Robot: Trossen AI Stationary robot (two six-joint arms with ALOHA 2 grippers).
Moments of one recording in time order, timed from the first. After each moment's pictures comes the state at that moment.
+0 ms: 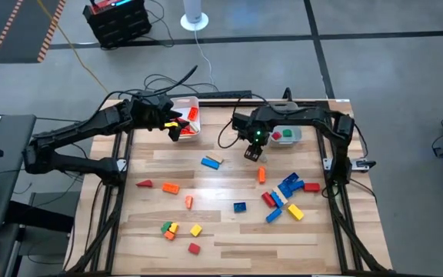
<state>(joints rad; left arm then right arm) 0.44 1.06 1.05 -0.51 -0.06 -0.29 -0.36 1.92 1.40 -1.07 0.00 0.09</state>
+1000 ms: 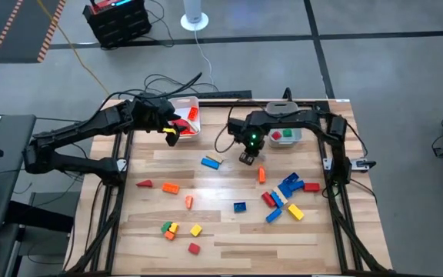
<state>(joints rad) 0.43 1.06 1.05 -0.58 -0.05 -0.13 -0.33 1.99 1.44 -1.05 -0.06 0.19</state>
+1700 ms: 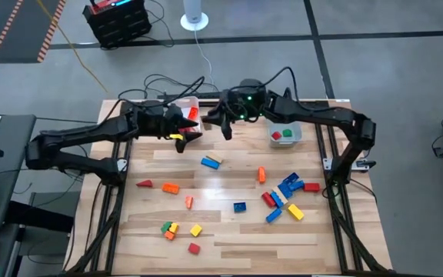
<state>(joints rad) 0.34 1.10 0.93 -0.16 0.09 -0.23 -0.32 1.71 1.50 -0.03 -0.35 0.12</state>
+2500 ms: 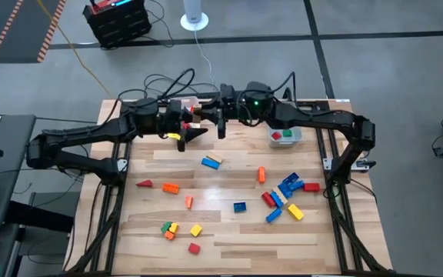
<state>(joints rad) 0.32 1.11 0.93 0.11 0.16 -0.18 -0.25 1.71 1.50 0.27 -0.23 0.19</state>
